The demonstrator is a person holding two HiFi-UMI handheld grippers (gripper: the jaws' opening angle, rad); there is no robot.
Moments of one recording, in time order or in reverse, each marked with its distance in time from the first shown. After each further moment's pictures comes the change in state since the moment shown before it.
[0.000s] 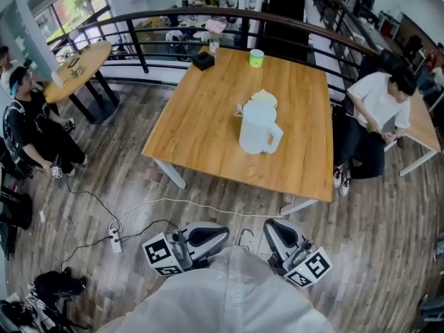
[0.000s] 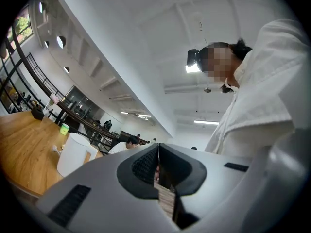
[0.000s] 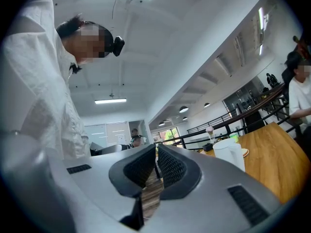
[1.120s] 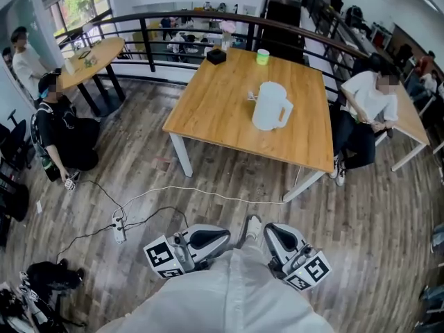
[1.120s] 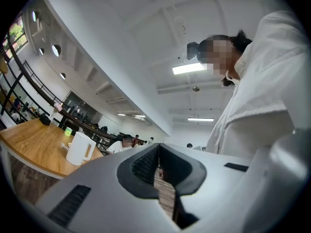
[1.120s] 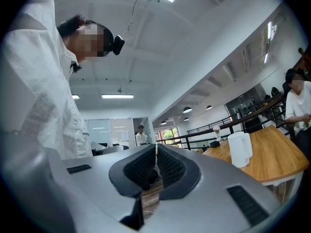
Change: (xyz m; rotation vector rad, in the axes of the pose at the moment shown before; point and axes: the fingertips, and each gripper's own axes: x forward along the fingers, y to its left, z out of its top) left arm -0.161 -0.157 -0.023 0.054 -0.001 -0.012; right arm -0.055 0.216 -0.053 -0.068 0.013 -0.013
